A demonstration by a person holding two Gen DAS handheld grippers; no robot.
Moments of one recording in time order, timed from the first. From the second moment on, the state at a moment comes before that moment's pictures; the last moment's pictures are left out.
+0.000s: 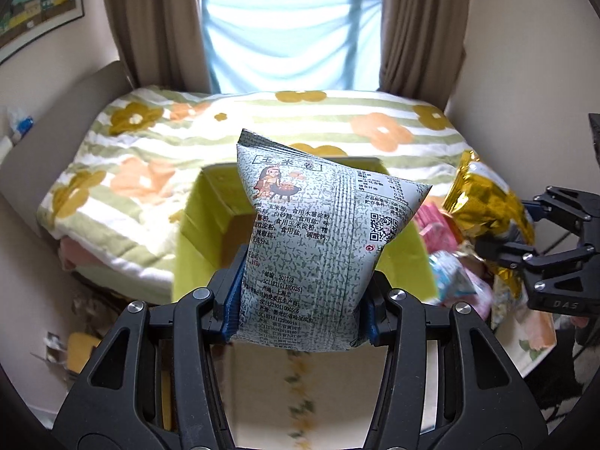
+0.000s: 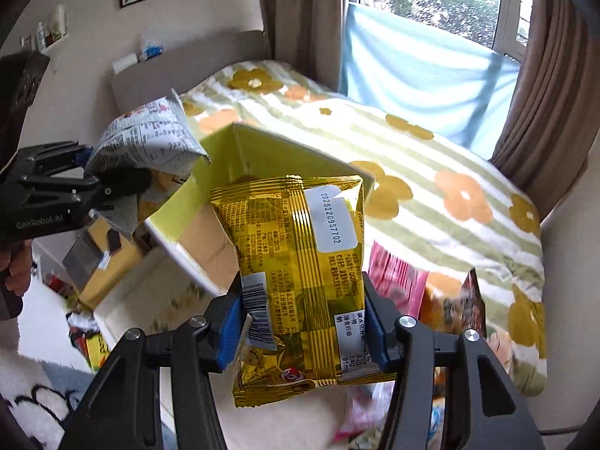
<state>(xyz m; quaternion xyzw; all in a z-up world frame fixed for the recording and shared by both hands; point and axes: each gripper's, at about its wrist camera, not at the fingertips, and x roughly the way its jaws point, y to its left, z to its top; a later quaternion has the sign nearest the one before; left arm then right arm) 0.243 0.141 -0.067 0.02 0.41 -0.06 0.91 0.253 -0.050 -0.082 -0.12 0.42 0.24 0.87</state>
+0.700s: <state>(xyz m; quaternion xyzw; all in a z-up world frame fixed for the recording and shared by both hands) 0.382 0.190 -0.151 0.06 0.48 -0.06 0.87 0.376 0.033 -0.118 -0.04 0.48 0.16 0.86</state>
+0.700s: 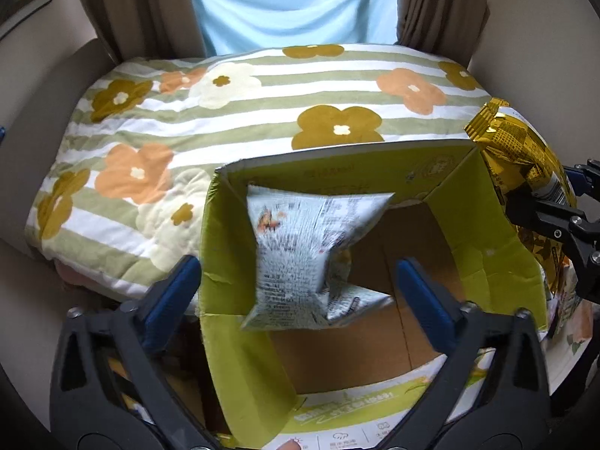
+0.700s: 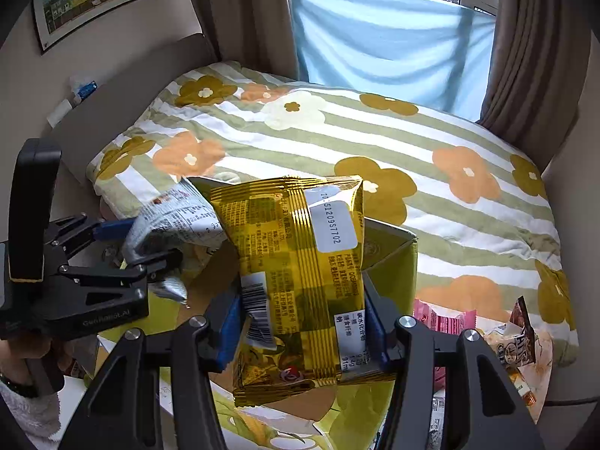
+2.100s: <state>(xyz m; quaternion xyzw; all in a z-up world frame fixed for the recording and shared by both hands) 0.294 0.191 -0.125 0.04 0.46 -0.05 0.89 0.332 0.027 -0.125 -0.03 0.49 0.12 0.86</state>
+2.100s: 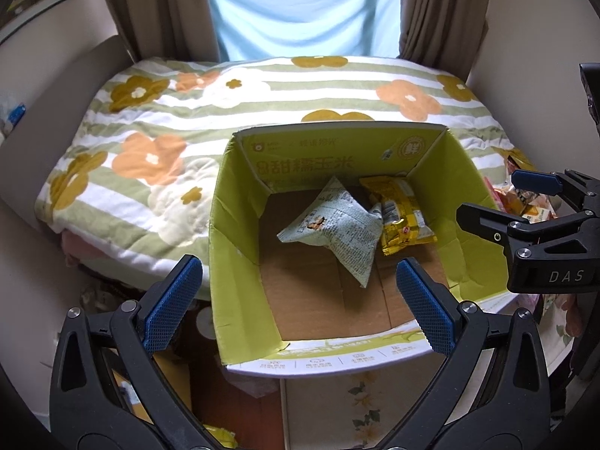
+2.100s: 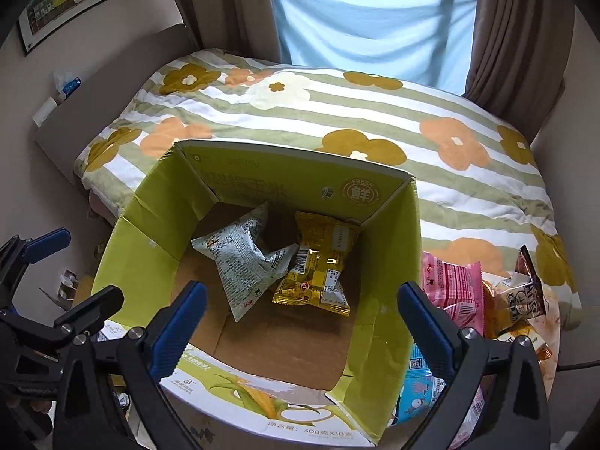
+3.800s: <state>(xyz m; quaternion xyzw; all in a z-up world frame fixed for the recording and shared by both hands) 0.241 -0.215 -0.205 0.02 0.56 -0.25 0.79 0.158 -0.339 -0.187 0.00 0.49 0.05 0.87</state>
